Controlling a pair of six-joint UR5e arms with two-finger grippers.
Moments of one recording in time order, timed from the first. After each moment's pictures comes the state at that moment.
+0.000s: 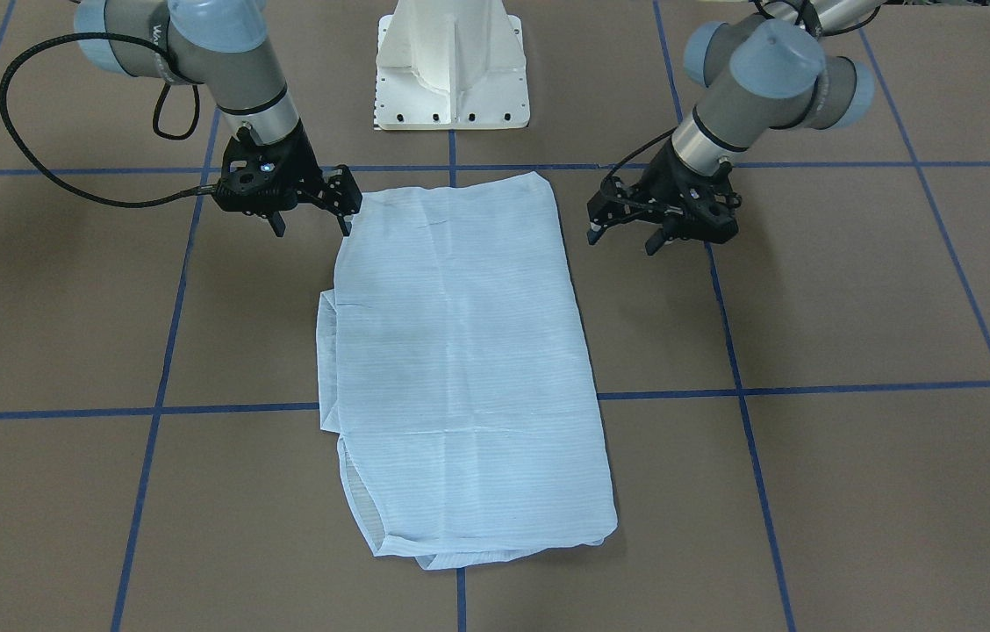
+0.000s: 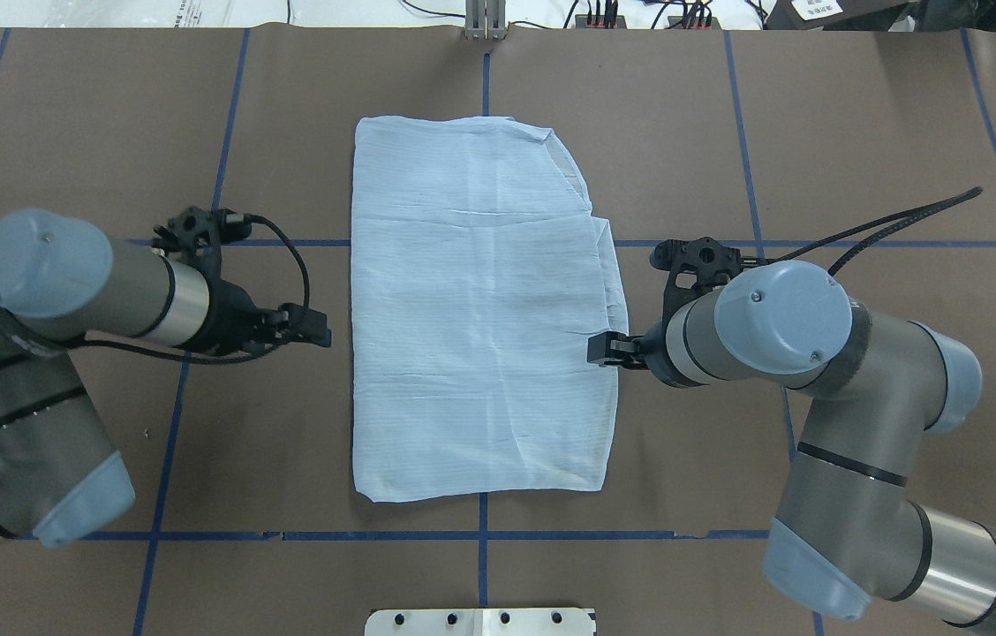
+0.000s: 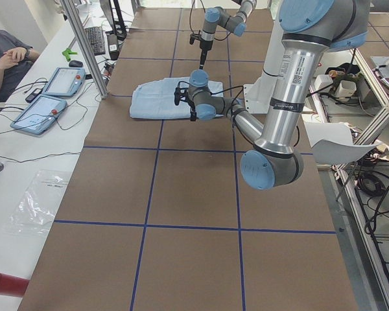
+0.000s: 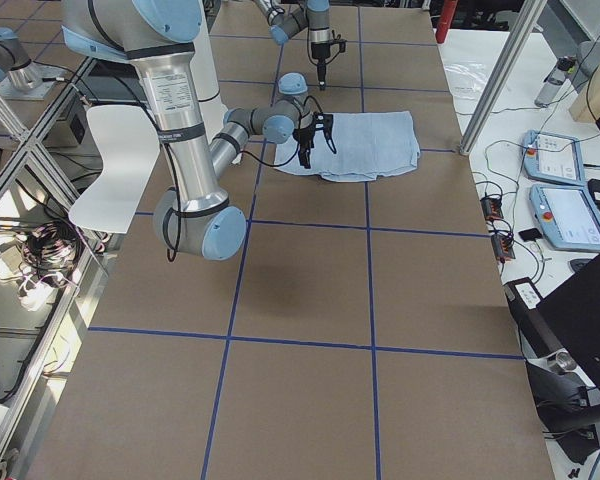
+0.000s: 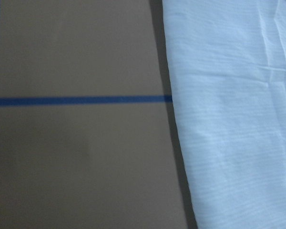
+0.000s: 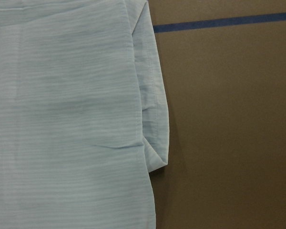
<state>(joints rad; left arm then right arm) -0.58 -1.84 -1.86 -2.11 -1.97 -1.32 0.48 -1.24 1.98 -1.43 1.76 1.38</state>
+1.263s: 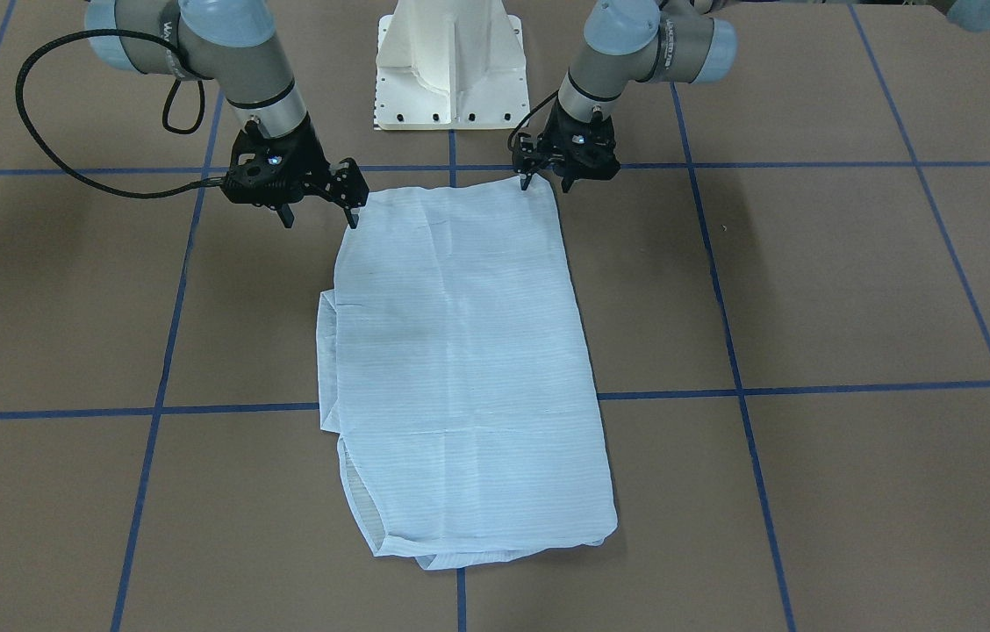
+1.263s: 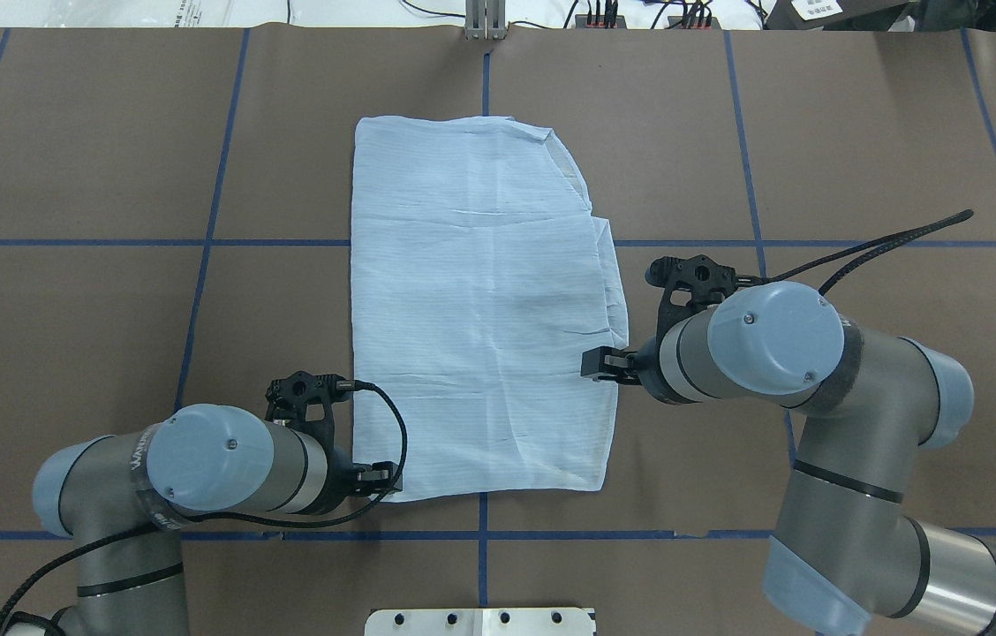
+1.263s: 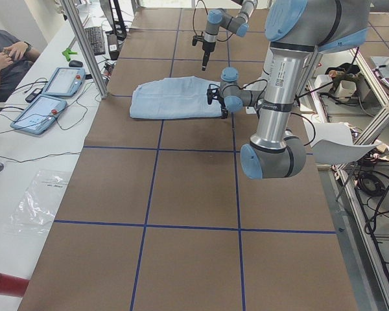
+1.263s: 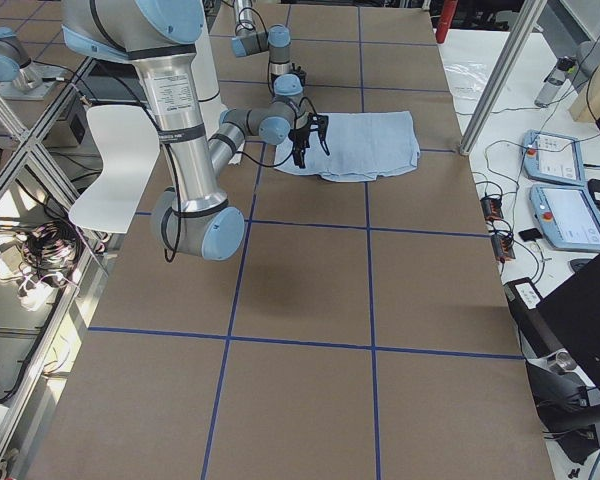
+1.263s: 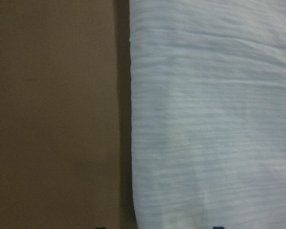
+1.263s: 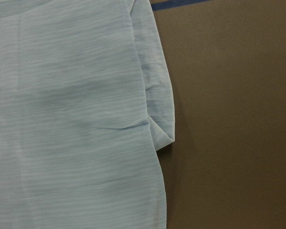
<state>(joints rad) -0.28 -1.90 -1.88 -1.92 -1.77 -1.46 0.45 -1.24 1.98 -1.43 1.75 1.41</state>
